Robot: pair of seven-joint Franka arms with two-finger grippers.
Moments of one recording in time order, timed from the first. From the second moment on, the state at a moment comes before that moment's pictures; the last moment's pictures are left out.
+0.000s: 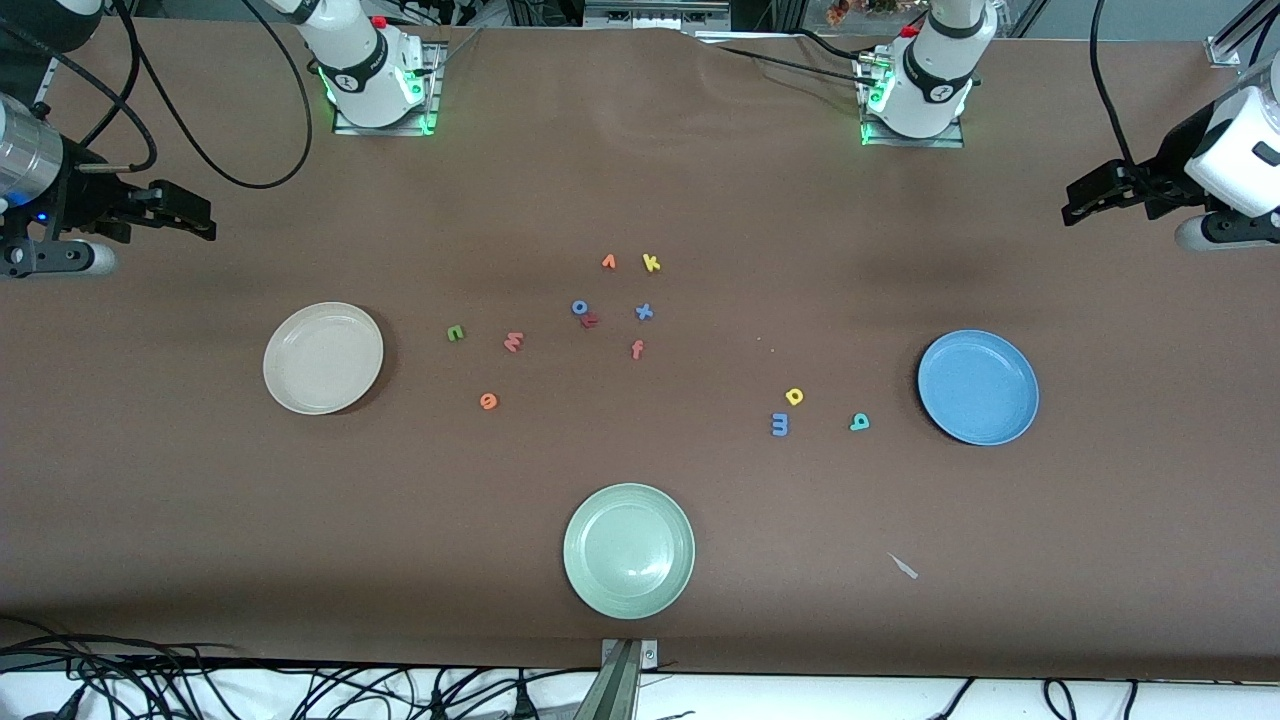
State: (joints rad) left arm 0.21 -0.07 -0.21 -1.68 -0.04 1.48 -0.11; right arm 0.12 0.04 -0.08 -1.60 -0.01 1.49 -0.01
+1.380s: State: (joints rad) left arm 0.21 -0.07 -0.22 -1.68 -0.04 1.48 -0.11; right arm 0.12 0.04 -0.08 -1.60 -0.01 1.49 -0.01
